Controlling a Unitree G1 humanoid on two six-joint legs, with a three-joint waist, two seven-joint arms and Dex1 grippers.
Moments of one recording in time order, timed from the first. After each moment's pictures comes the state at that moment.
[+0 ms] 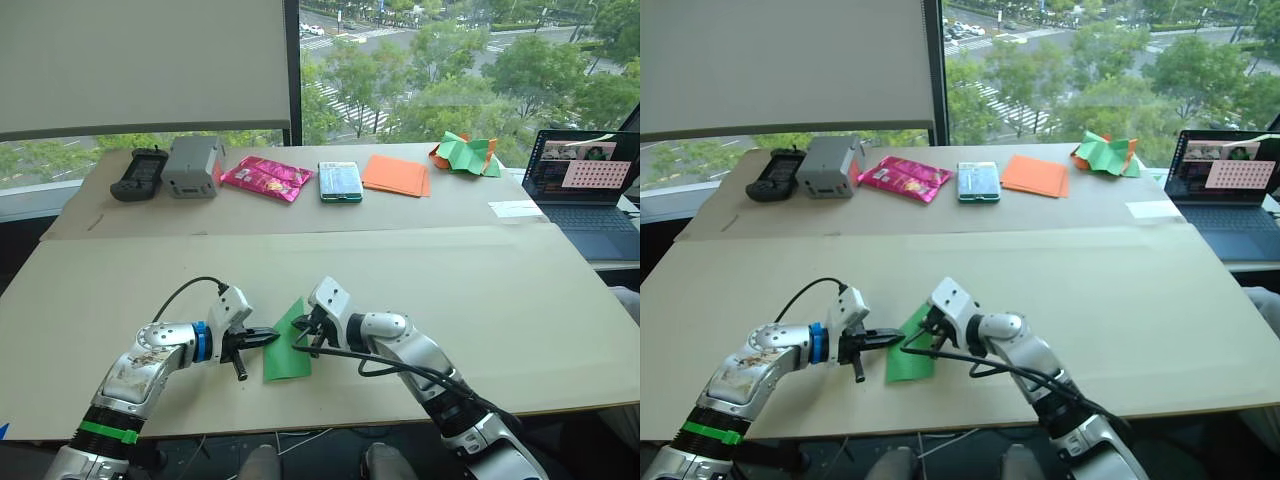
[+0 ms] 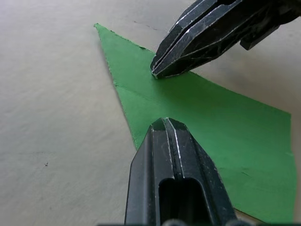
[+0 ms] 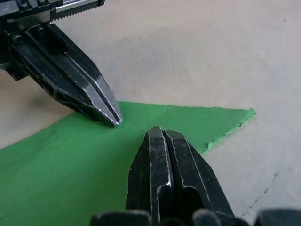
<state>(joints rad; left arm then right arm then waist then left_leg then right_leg) -0.21 0.64 -0.13 -0.03 -0.31 0.46 -0.99 -0.45 -0.18 0.42 0.01 0.07 0.55 0.67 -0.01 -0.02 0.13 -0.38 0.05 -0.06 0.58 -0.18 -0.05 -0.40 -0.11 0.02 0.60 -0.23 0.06</state>
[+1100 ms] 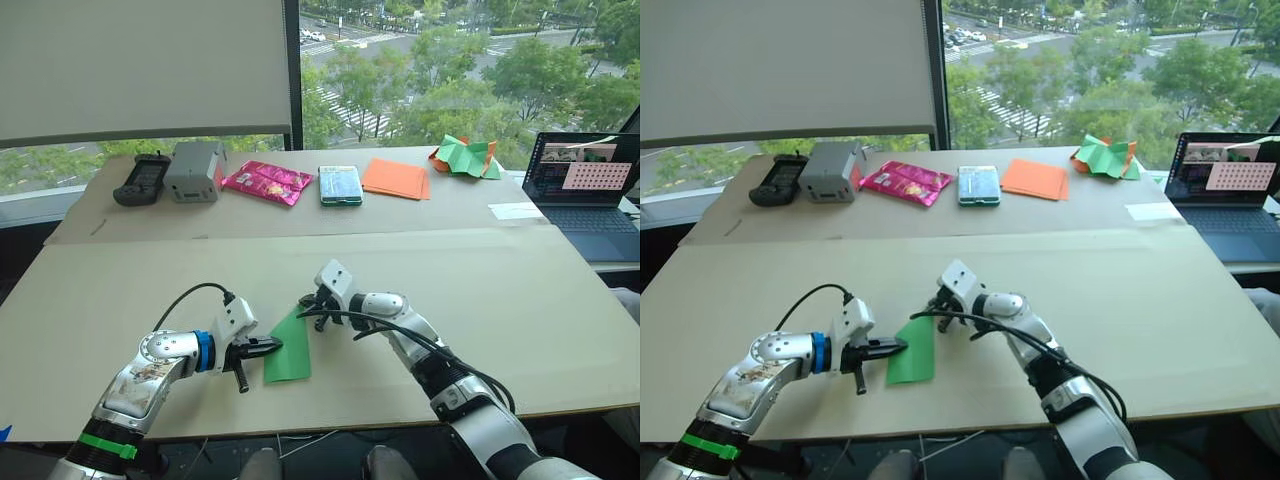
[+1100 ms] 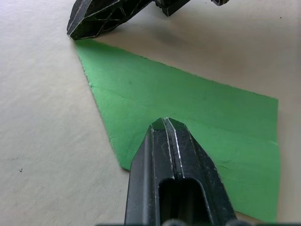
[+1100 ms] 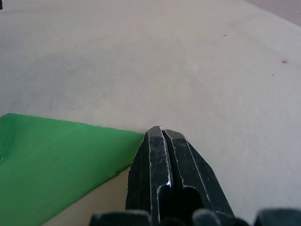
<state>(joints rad) -0.14 0.64 -0.15 -0.09 -0.27 0.42 -0.98 -0.60 -0.15 0.37 0.44 0.02 0.25 0.70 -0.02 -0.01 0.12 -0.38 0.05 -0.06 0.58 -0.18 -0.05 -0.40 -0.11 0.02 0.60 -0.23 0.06</state>
